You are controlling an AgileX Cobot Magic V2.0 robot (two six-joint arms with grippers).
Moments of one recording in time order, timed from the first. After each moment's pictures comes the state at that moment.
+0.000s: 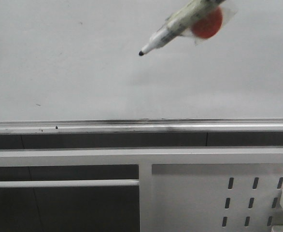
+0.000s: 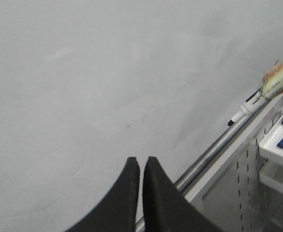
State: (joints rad) left arm -0.75 0.57 -0.46 0.41 0.11 -0.16; right arm 0.72 0.77 -0.63 0.29 0.26 -0.42
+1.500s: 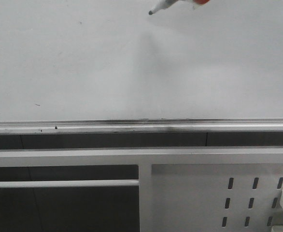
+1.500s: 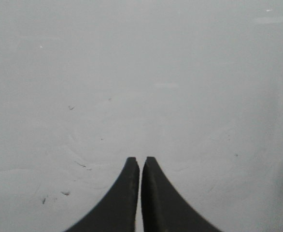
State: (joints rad) left arm -0.33 0.52 -0.15 0.12 -0.43 -0.16; right arm 0.63 0.88 -0.63 0.32 0.01 -0.41
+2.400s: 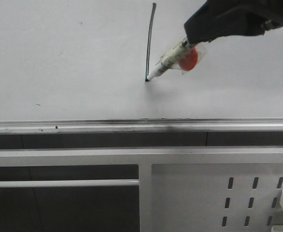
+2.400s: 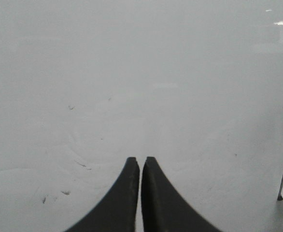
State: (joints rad) left arm -0.33 0.52 -0.15 0.12 -0.43 -0.16; right arm 0.60 1.08 -0.63 0.30 0.02 -0.42
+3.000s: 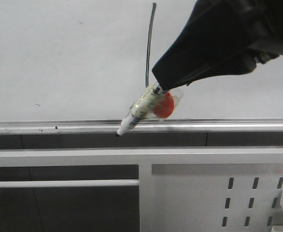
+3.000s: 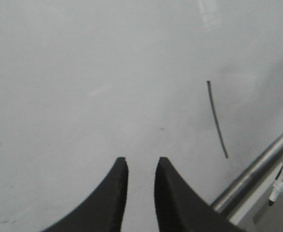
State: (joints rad) left arm -0.36 0.52 -0.16 0.72 -0.47 -0.28; right arm 0.77 1.09 -0.70 0.27 0.27 -0.42
